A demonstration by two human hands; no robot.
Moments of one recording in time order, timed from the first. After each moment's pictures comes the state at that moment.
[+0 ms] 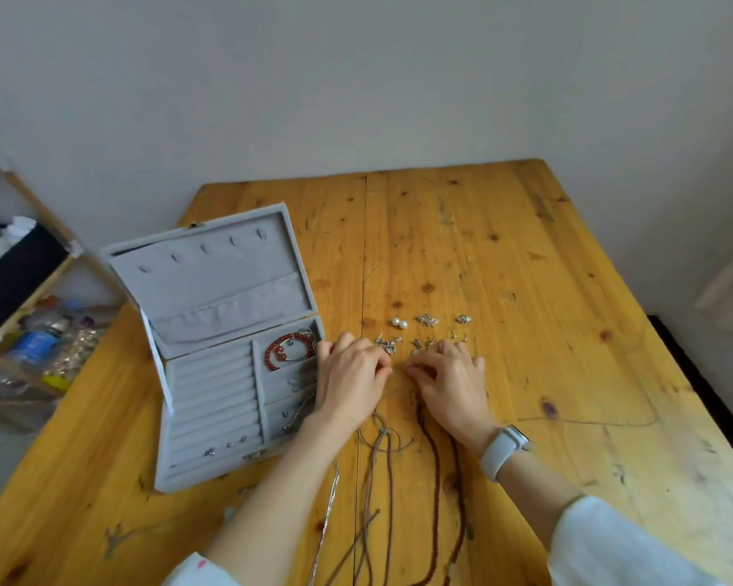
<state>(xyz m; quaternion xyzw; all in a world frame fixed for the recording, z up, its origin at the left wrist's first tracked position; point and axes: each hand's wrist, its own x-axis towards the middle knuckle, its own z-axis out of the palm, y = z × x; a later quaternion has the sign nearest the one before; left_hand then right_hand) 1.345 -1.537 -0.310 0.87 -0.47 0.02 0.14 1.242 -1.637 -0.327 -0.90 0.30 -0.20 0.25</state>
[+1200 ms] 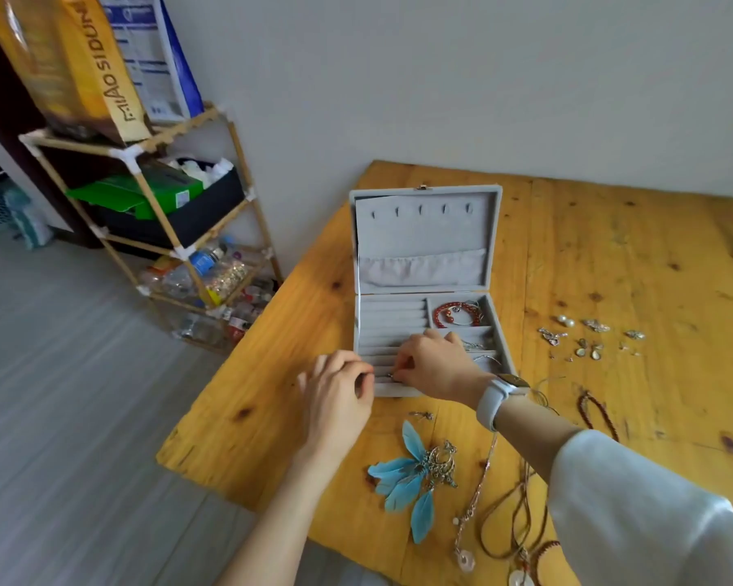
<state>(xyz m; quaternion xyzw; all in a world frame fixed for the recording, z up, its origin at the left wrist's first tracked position) 1.368 -1.316 -0.320 0.94 -0.21 0.10 0.26 1.350 -1.474 -0.281 -0.99 0.03 0.05 0.15</state>
